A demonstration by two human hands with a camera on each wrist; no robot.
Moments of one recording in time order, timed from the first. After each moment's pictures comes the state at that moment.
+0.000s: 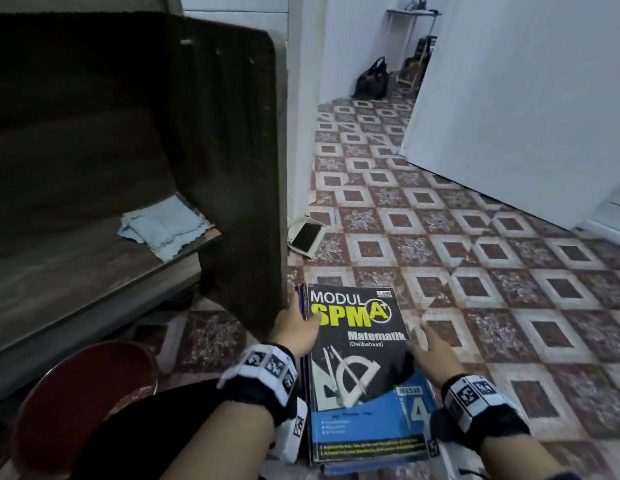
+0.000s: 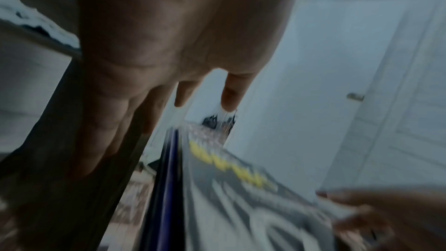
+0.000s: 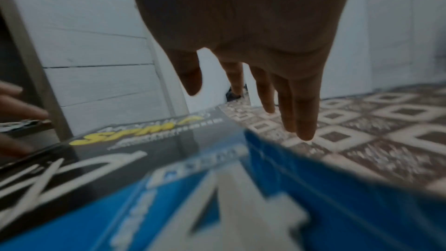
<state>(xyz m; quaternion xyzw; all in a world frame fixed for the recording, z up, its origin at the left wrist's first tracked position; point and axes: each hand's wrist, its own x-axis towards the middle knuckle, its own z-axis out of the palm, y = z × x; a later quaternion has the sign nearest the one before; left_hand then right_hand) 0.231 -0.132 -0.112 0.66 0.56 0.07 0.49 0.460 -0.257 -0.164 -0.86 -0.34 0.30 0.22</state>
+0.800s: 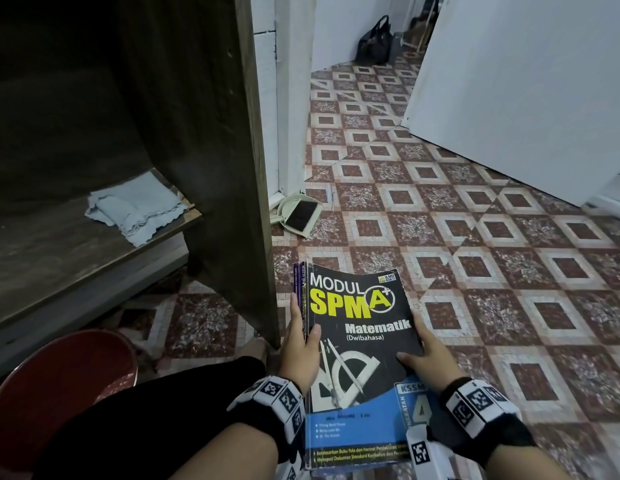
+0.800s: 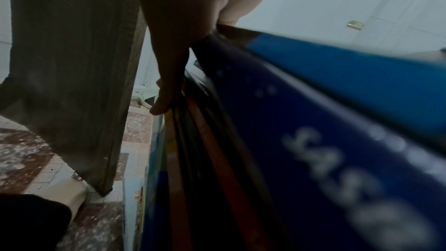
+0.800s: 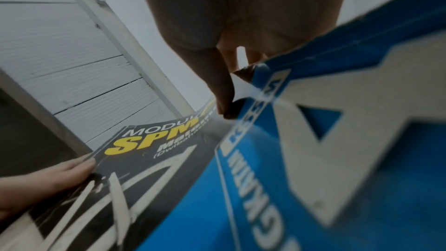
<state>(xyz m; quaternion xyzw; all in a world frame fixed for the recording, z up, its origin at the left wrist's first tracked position) 0.256 -0.168 -0.185 0.58 0.51 0.24 0.58 0.470 -0.264 -0.193 -0.79 -0.33 0.40 0.33</state>
